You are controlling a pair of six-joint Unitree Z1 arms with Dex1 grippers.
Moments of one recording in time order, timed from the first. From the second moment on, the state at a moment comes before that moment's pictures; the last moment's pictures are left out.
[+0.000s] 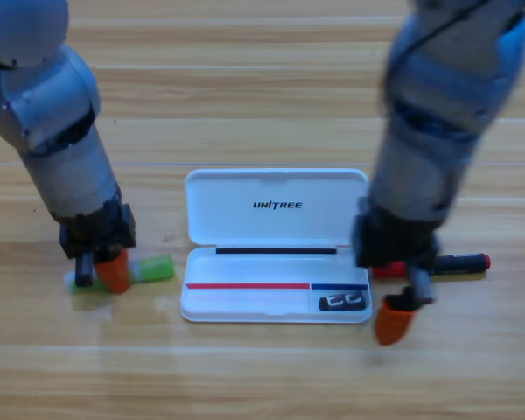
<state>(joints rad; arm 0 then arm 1) -0.60 2.00 -1.21 0.69 0.02 0.72 0.90 2.11 -1.63 1.01 0.08 -0.71</state>
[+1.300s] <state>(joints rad) -0.91 2.03 -1.56 0.92 0.09 0.71 0.65 2.19 -1.59 0.95 0.05 -1.03</state>
